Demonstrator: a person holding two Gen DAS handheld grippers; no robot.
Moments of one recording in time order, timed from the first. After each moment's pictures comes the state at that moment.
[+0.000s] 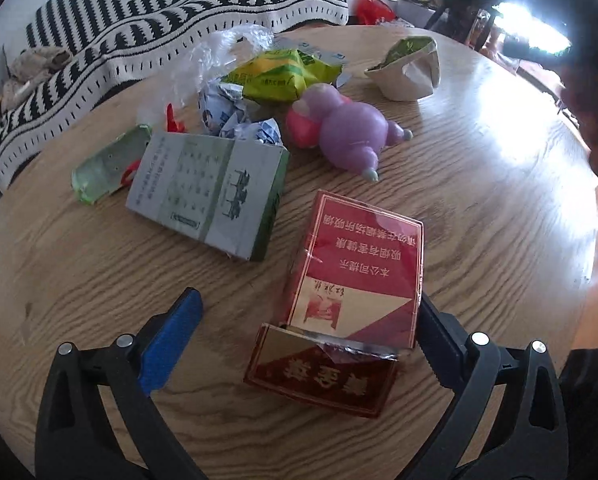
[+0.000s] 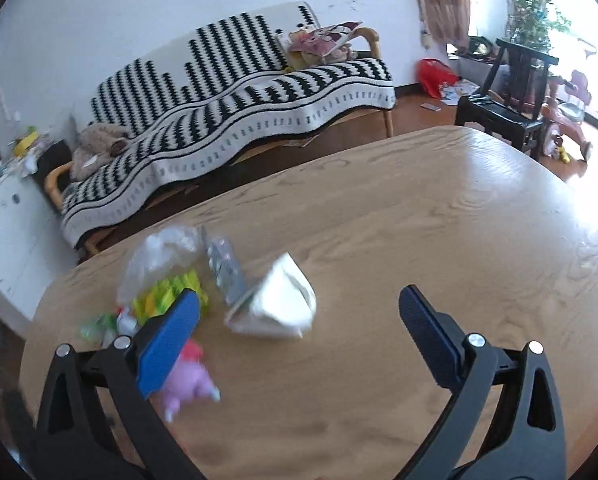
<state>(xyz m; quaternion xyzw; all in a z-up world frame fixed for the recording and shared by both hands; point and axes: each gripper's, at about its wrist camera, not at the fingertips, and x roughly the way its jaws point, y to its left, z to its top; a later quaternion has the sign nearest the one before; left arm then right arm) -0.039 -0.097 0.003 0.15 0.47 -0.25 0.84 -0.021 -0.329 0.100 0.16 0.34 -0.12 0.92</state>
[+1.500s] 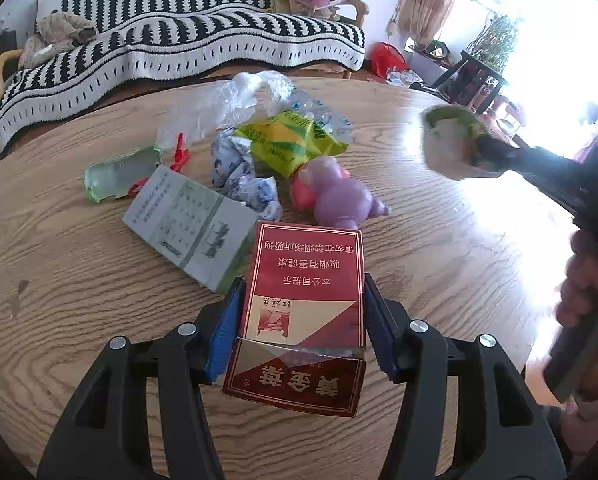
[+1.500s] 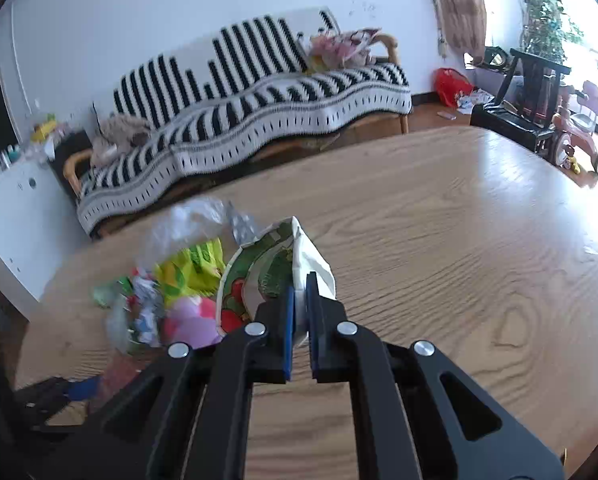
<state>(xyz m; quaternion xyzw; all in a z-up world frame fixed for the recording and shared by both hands) -0.035 -0.081 0.038 0.03 0.44 -0.25 0.86 -0.098 -0.313 0.110 0.17 0.32 -0.07 0.93</state>
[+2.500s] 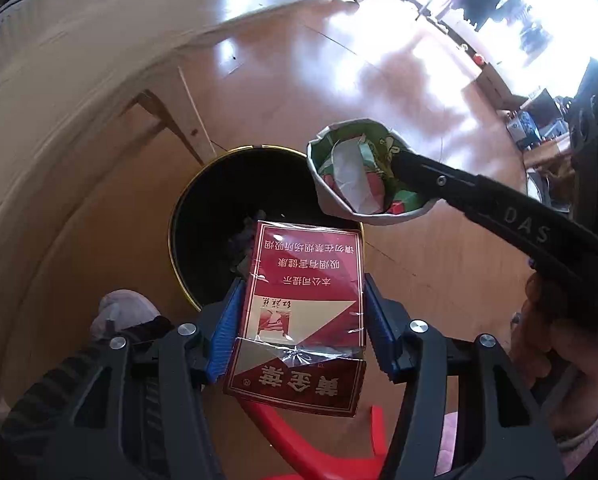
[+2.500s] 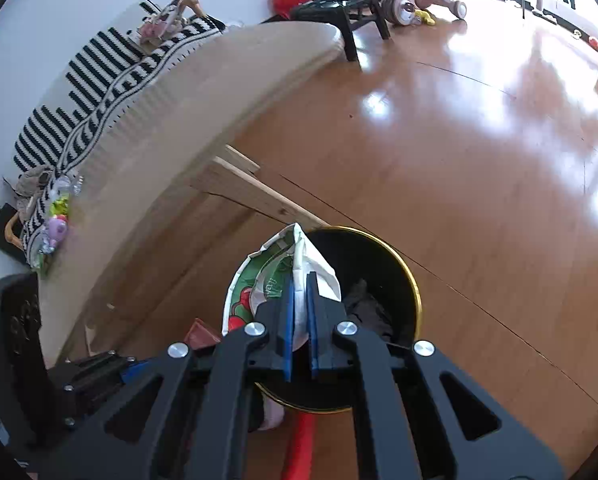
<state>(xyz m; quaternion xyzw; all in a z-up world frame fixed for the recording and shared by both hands) -0.278 -0.368 -0.039 0.17 0.57 -0.47 0.65 -0.450 -0.501 -0.001 0.33 0.42 -0.23 0.81</state>
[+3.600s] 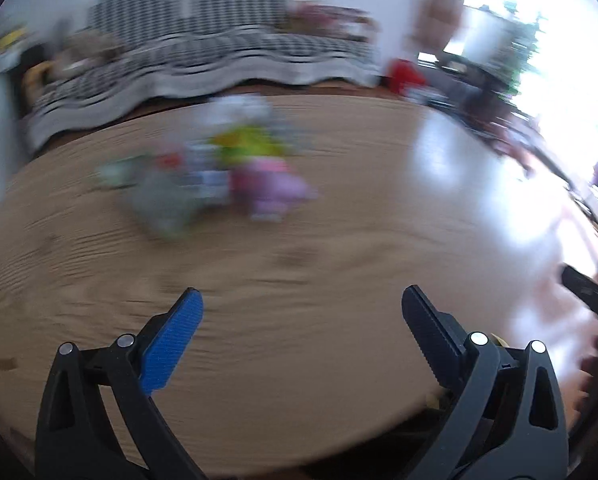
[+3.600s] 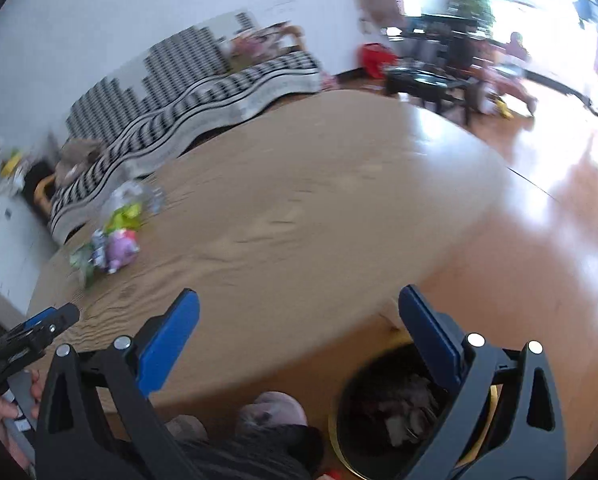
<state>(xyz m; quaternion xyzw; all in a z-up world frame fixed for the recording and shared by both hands) -0.118 -0.107 0.069 0.03 0.42 -0.17 0.89 -0.269 -0.390 0.089 0.19 0.36 -0.13 0.90</state>
